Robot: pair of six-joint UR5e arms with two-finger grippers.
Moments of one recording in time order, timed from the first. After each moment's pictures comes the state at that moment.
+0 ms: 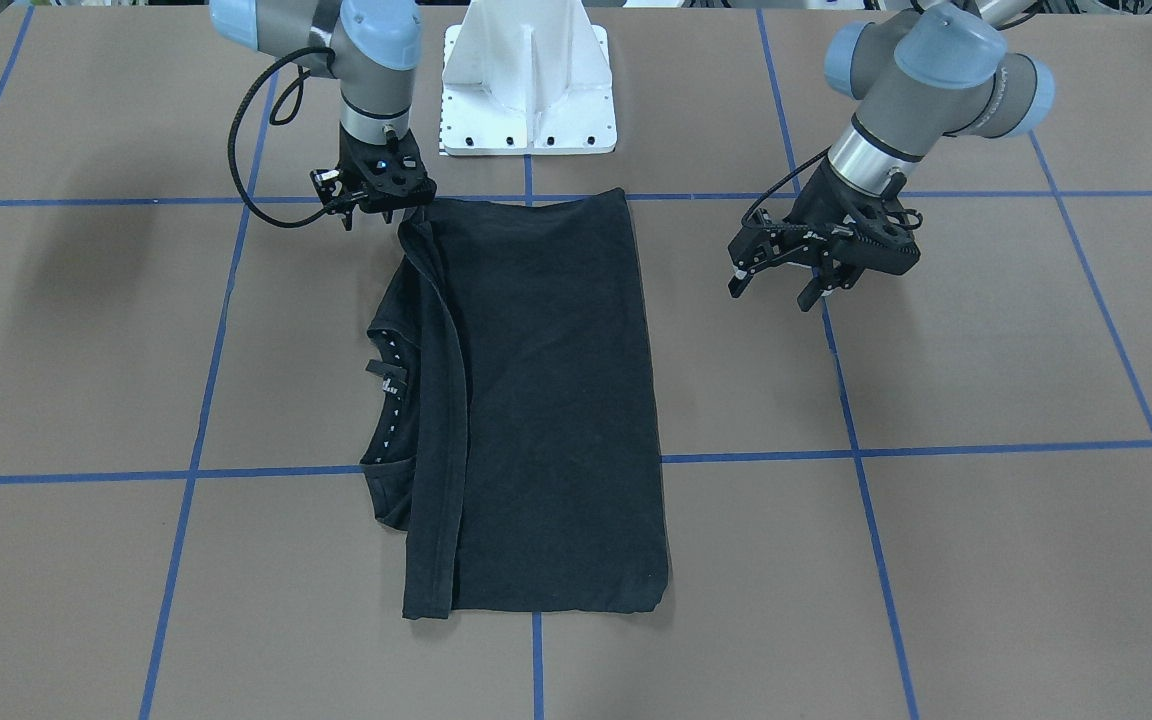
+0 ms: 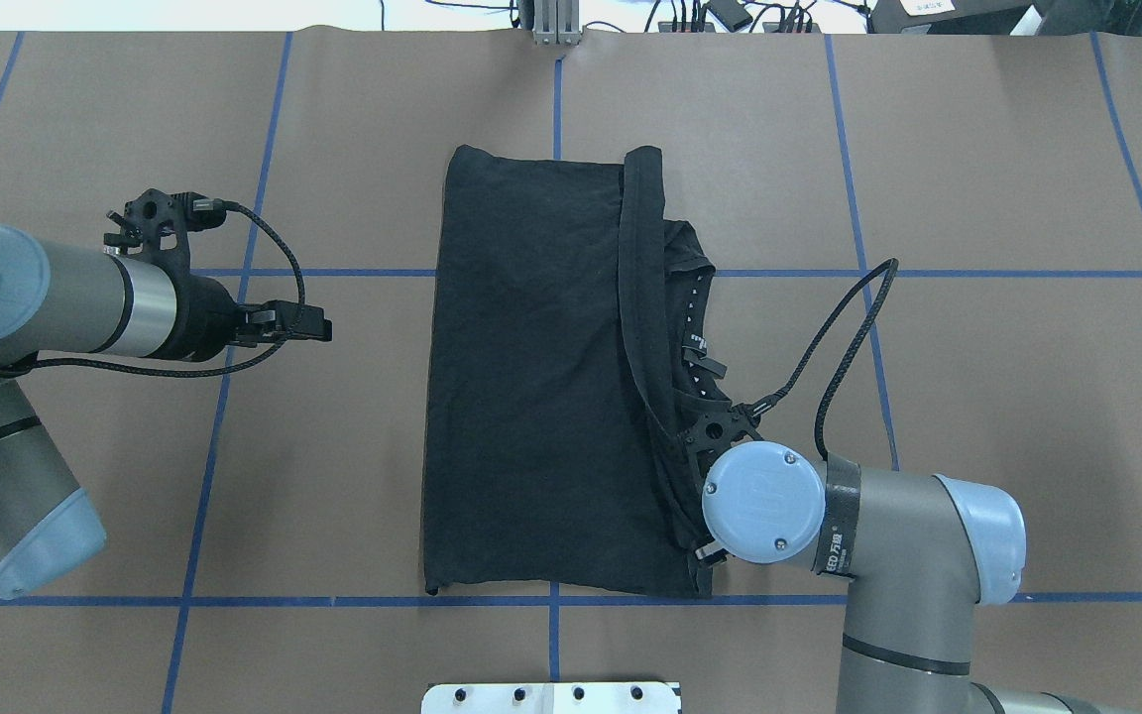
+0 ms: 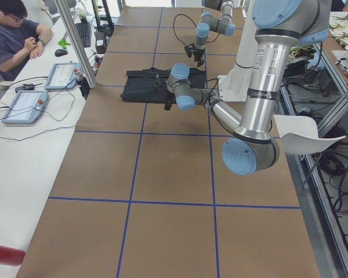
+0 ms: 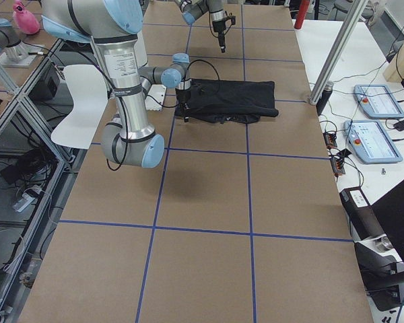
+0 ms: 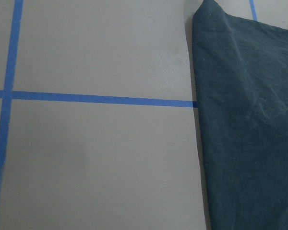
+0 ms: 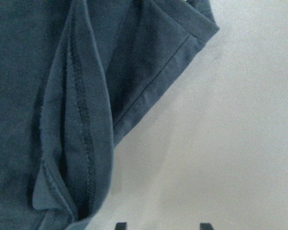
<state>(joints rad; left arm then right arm) -0.69 -1.77 -1.90 -2.16 -1.91 -1.22 0.28 -1.18 2.00 -1.88 1.67 0.93</state>
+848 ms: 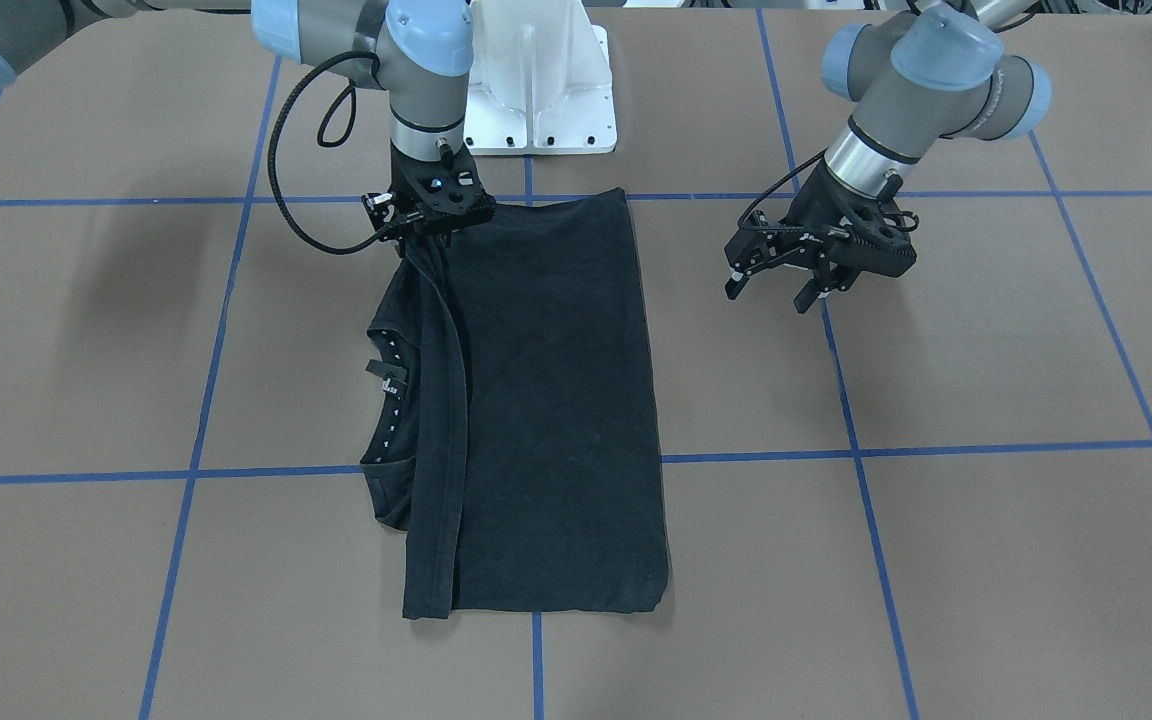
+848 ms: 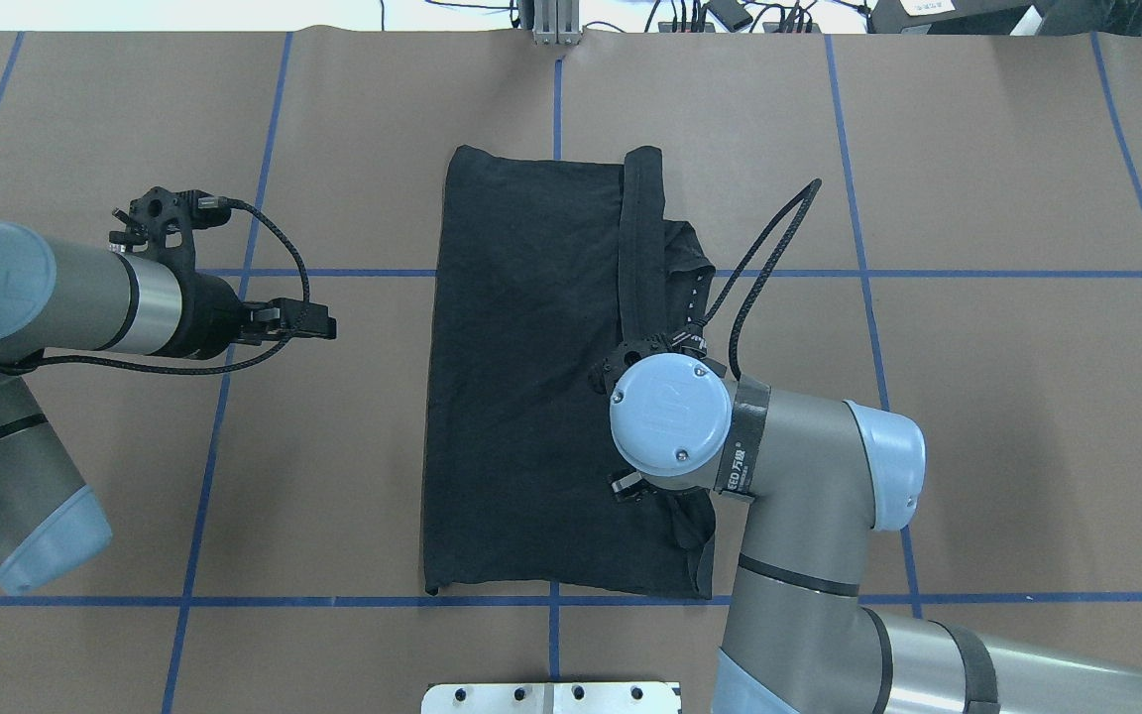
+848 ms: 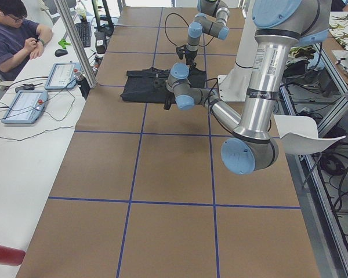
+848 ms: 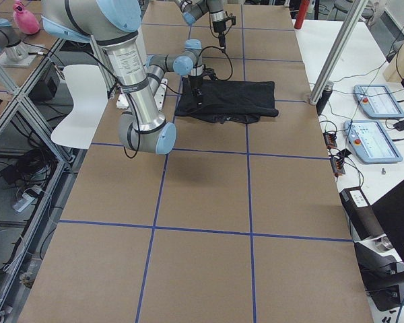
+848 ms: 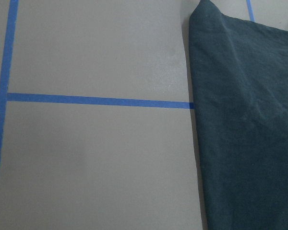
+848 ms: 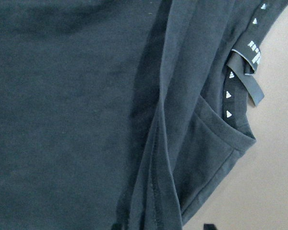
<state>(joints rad) -0.69 -1.78 -1.89 -2.16 -1.91 -1.22 0.35 -0.98 1.86 -1.87 1.69 0.89</state>
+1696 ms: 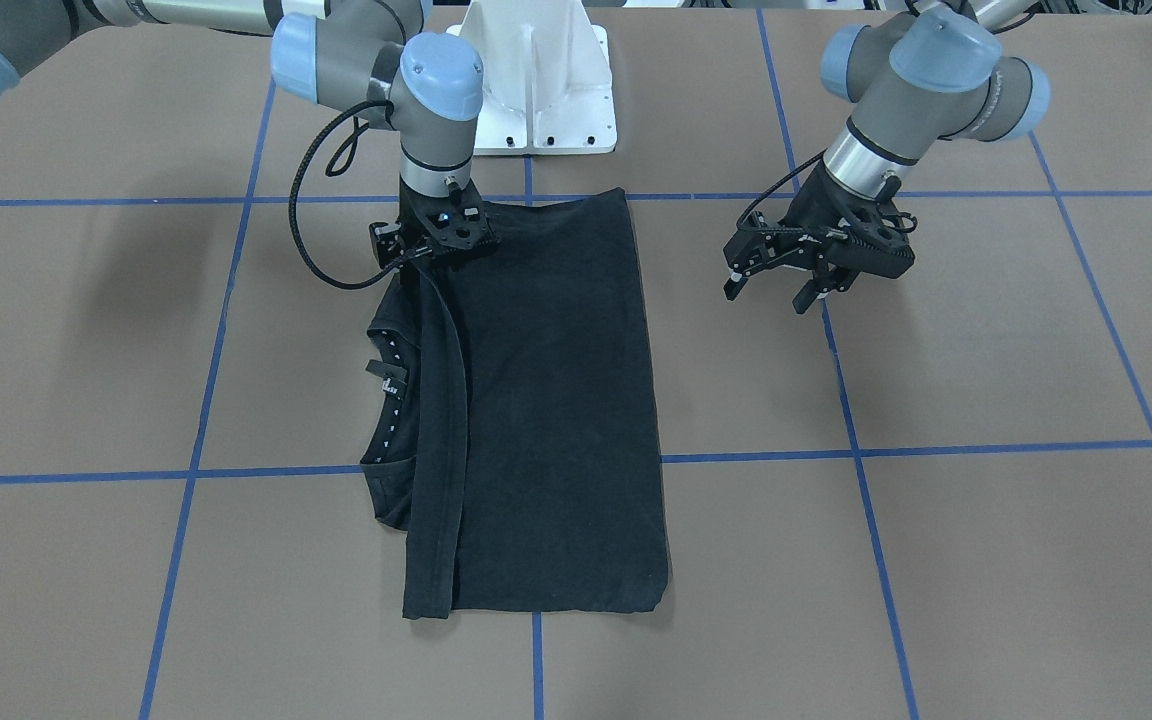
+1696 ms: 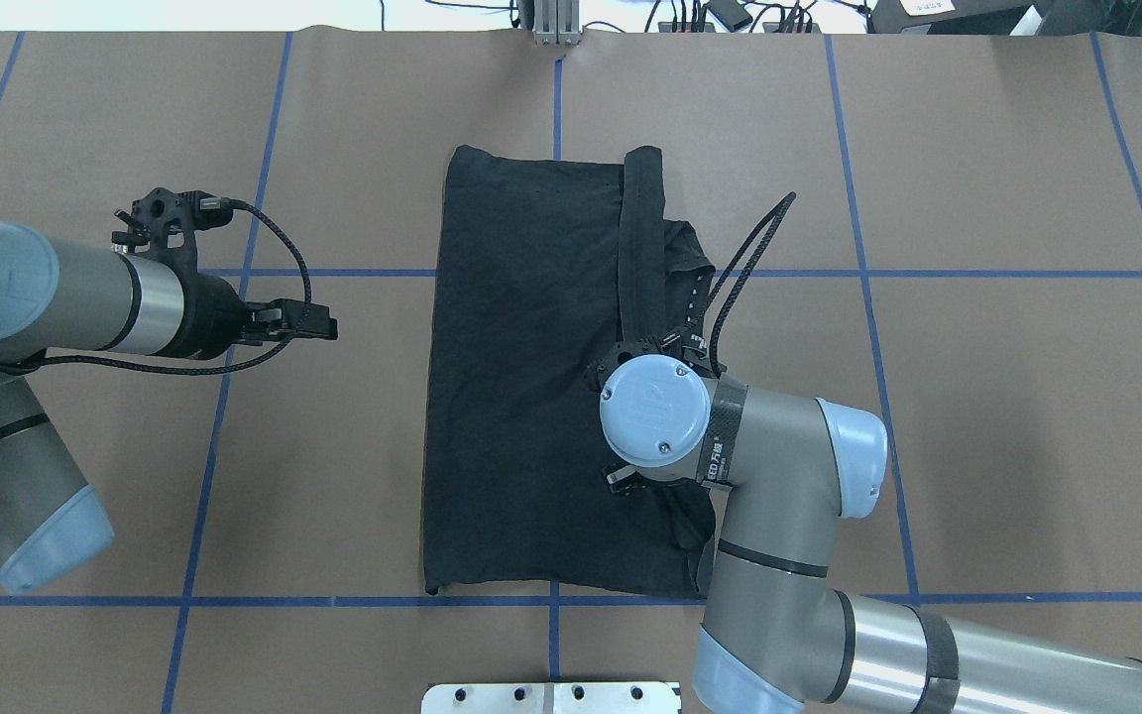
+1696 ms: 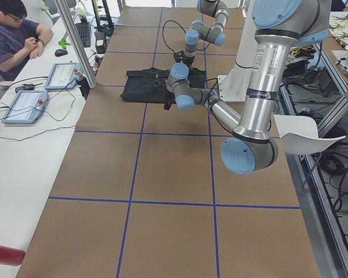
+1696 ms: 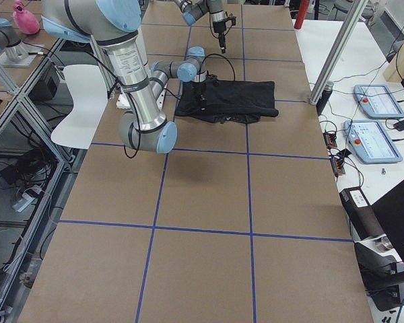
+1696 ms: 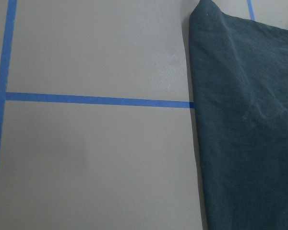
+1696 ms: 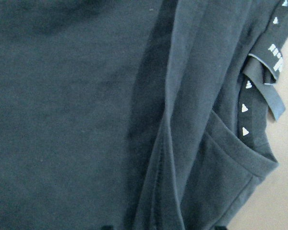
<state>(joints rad) -0.69 -1.78 -1.89 -2.16 -1.91 -1.22 0.35 -0.97 1.75 -1.78 1.69 0.88</state>
